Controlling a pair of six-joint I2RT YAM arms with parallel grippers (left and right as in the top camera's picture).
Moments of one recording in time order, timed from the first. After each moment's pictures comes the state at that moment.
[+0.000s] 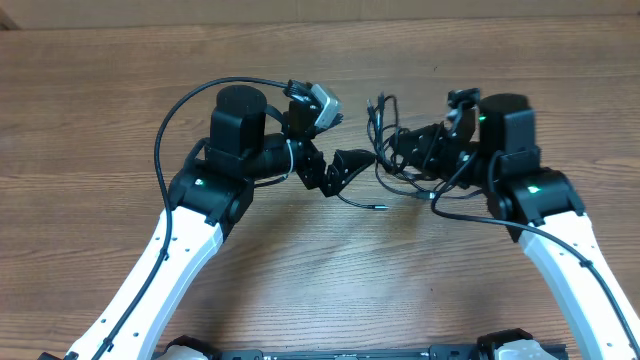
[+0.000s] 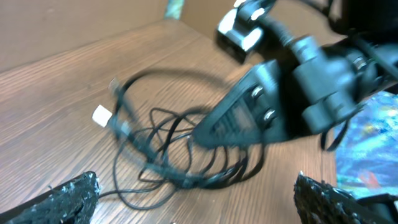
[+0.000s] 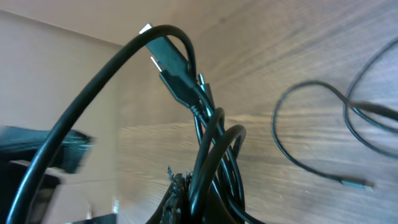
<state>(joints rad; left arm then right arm) -0.39 1.35 1.11 -0.21 0.75 -0.05 0.20 1.26 1.05 -0.48 -0.60 0.74</state>
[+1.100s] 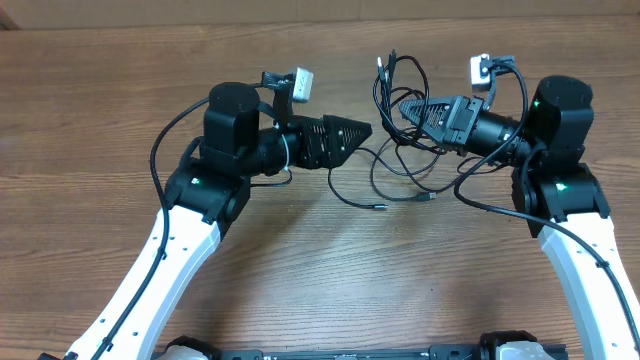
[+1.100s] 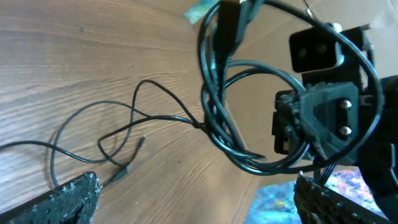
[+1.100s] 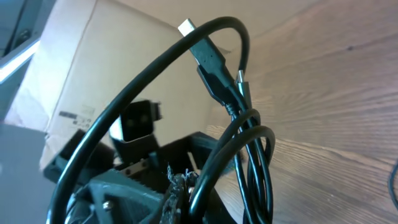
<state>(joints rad) -0.37 1.35 1.11 -0.15 0.73 -0.68 0.06 1.25 1.05 -0.09 -1.01 0.91</state>
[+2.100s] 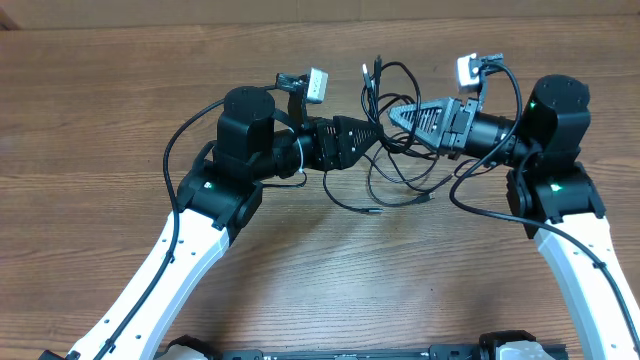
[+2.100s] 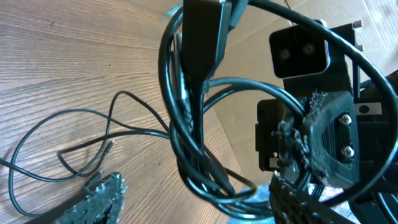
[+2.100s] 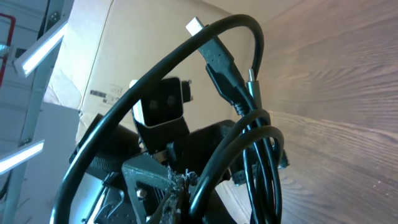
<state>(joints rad) -0.44 1.35 1.11 -0.08 0.70 -0.78 0.10 1.25 1.05 -0.03 -1.11 1.01</state>
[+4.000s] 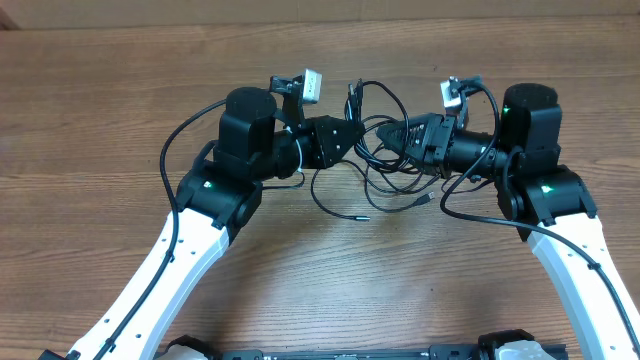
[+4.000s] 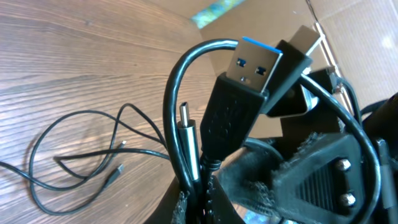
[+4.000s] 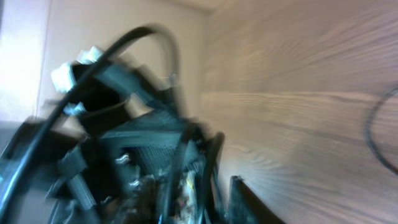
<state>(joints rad) -0.44 1.35 1.11 -0.14 0.62 -0.79 0.15 1.25 1.06 -0.36 -0.94 0.87</state>
